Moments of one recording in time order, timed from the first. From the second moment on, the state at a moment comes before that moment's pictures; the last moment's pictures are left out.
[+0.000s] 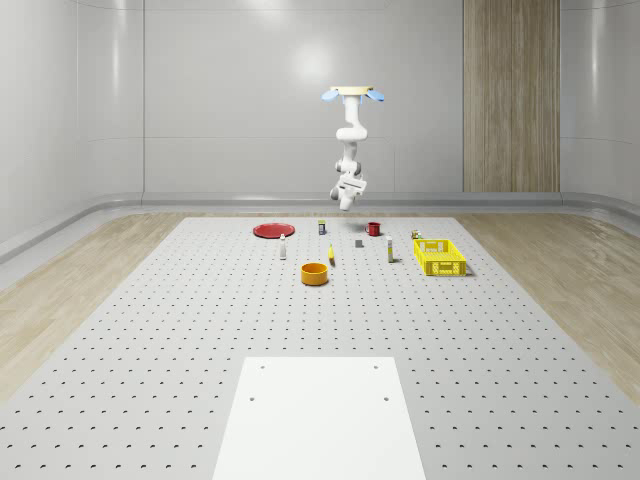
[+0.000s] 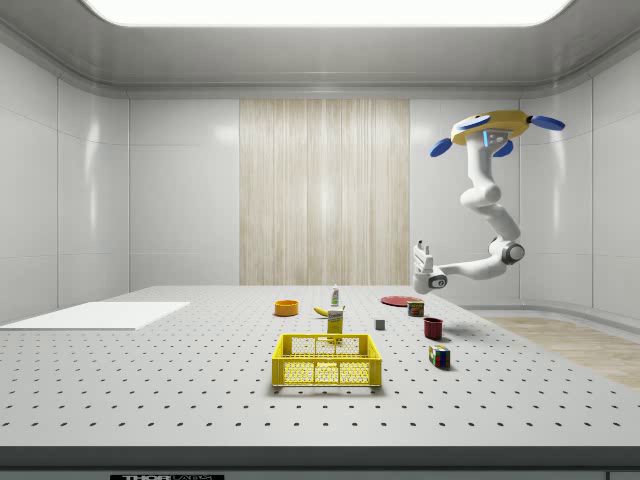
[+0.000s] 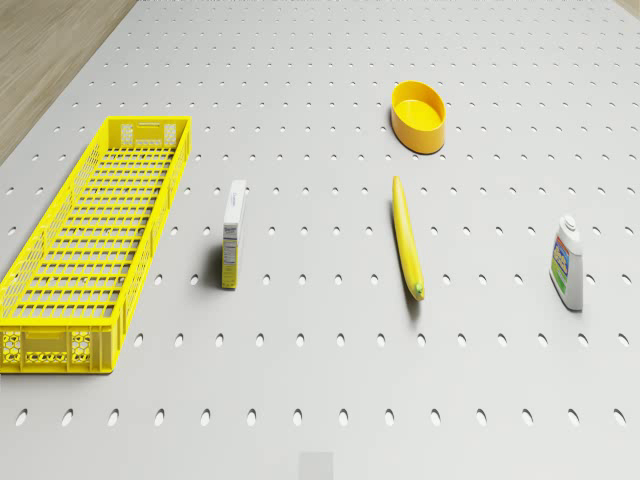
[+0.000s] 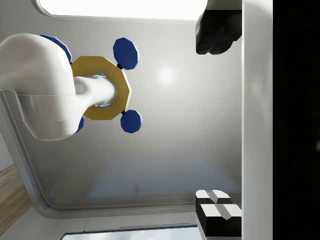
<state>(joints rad) -0.06 -0.73 0.18 -2.08 -0.24 1.40 0.81</state>
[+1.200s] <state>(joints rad) -0.89 -0.99 1.18 -2.88 -1.95 1.19 1.47</state>
